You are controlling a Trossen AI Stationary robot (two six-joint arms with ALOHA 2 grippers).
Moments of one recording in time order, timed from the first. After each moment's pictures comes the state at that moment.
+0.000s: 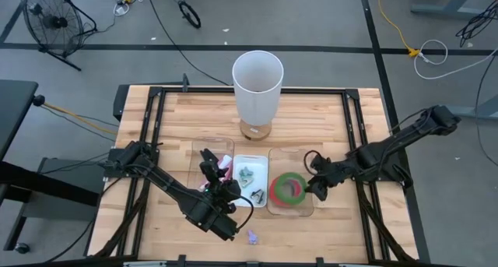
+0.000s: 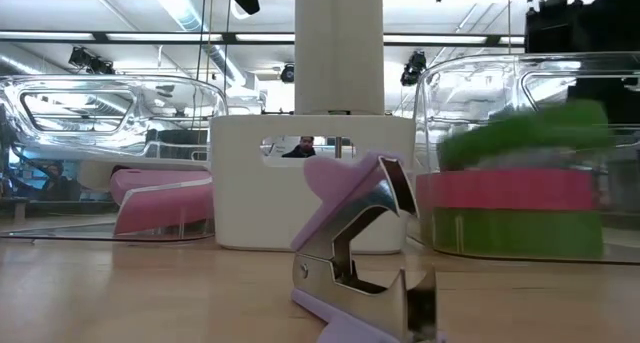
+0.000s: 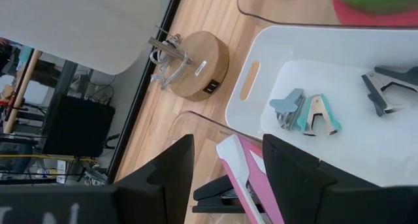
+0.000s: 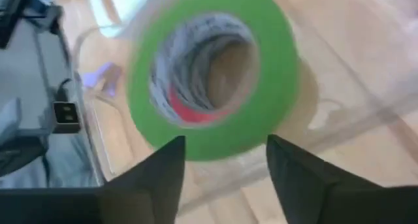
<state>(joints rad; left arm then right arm) -0.59 2.01 1.90 -1.57 -0.93 -0.88 0.45 0.99 0.55 -0.42 0.08 1.09</state>
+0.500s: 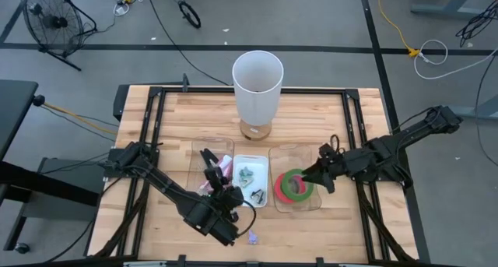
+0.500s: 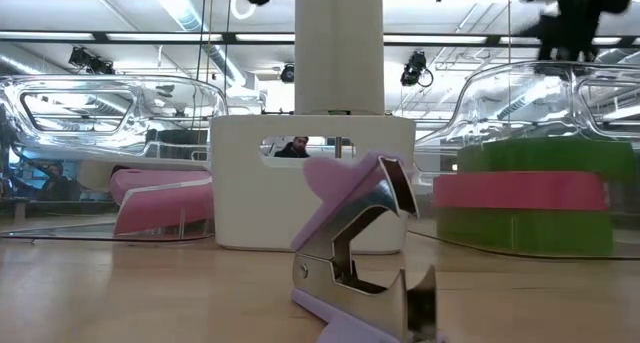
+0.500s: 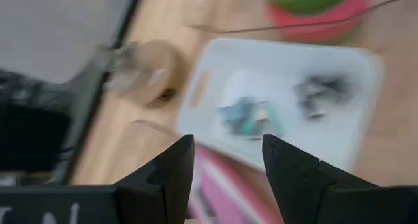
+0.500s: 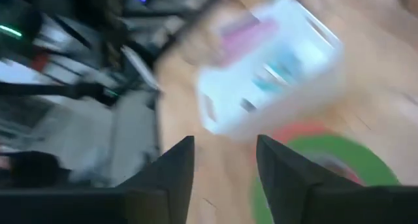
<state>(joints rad) -0.62 2.01 1.90 -1.40 -0.85 -0.81 0.44 0.79 0.55 -0.19 0.23 0.91</state>
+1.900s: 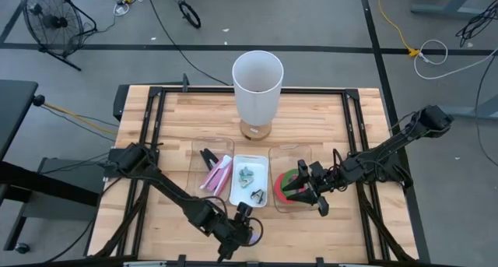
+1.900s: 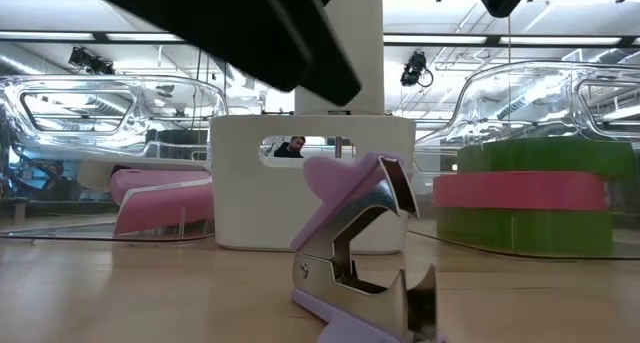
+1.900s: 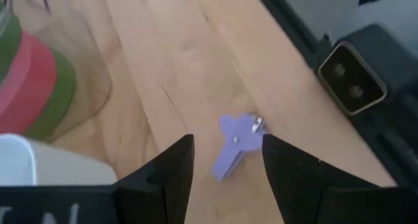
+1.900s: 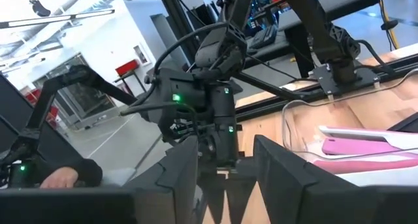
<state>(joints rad) -0.62 2.02 1.42 -0.24 -0.28 -0.04 0.53 1.16 0.55 0.61 0.21 0.44</state>
